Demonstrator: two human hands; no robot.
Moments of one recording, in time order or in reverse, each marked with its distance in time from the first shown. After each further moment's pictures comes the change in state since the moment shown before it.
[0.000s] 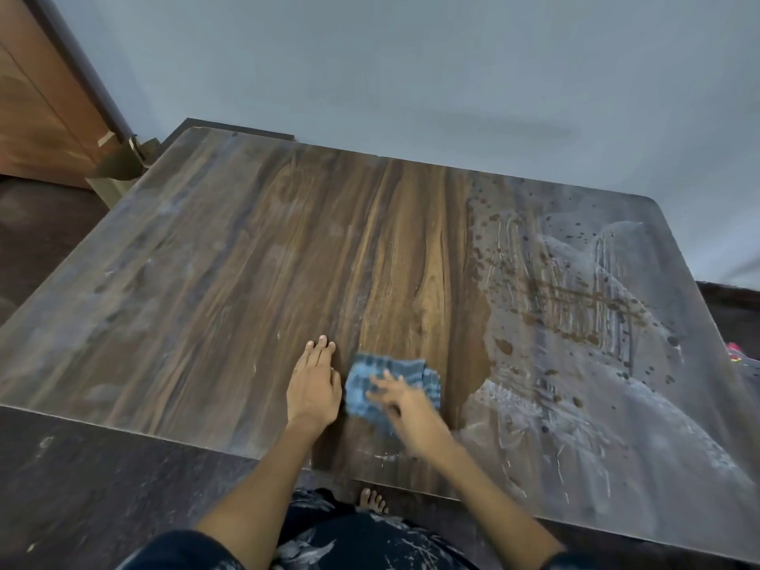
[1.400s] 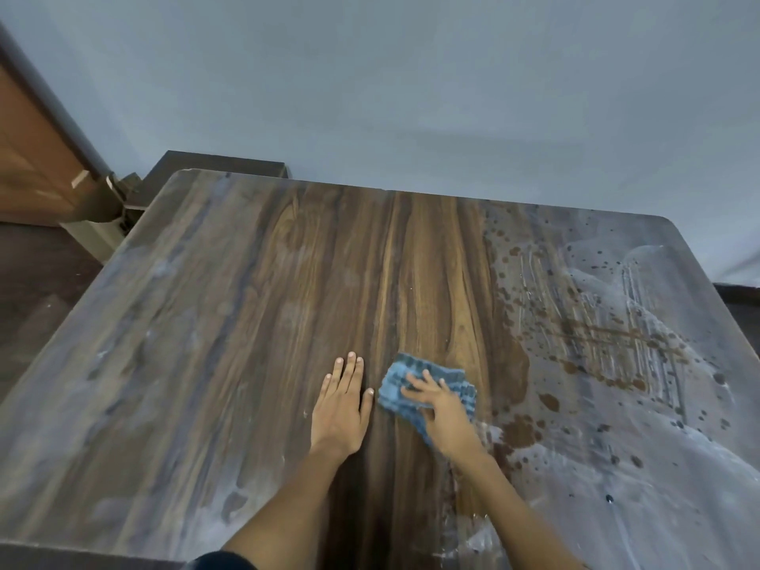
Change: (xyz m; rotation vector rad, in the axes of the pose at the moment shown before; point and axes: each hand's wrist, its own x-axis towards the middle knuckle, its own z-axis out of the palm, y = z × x) left_hand 0.087 -0.022 -0.016 0.126 -0.142 0.168; right_hand 0.098 0.010 -0.021 -0.103 0.125 0.105
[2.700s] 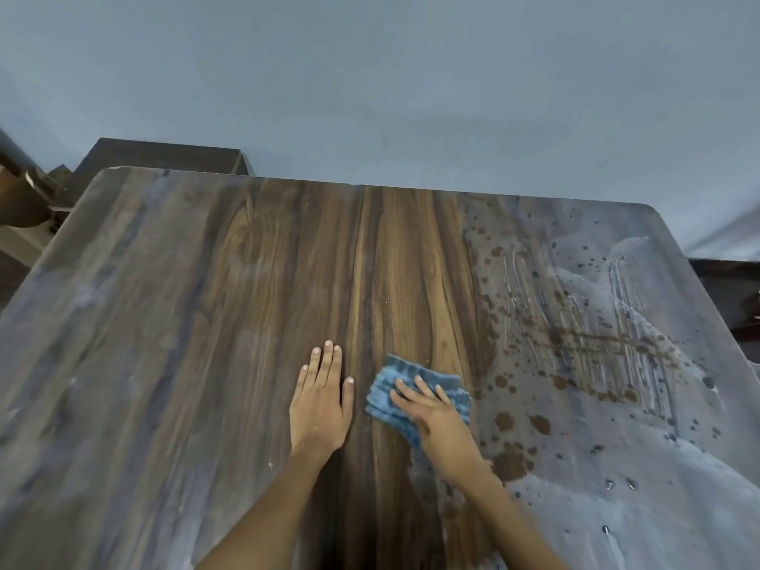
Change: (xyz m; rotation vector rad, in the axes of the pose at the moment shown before) left_hand 0.069 0.004 0.005 0.024 0.092 -0.003; right_hand 0.032 0.012 -0.033 -0.294 -0.208 0.096
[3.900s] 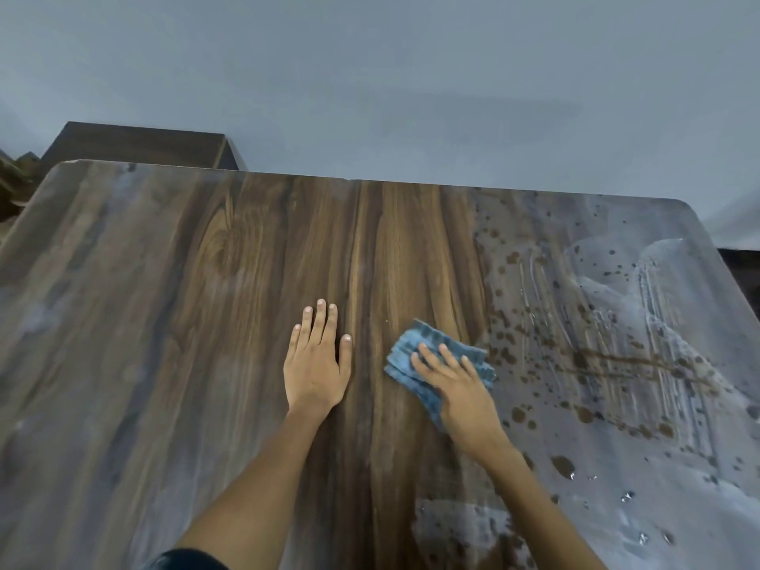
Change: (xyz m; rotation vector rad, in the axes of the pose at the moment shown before) left_hand 0.103 0.003 -0.002 0.035 0.056 -0.036; right_hand 0.059 0.044 -0.032 -0.003 0.177 0.041
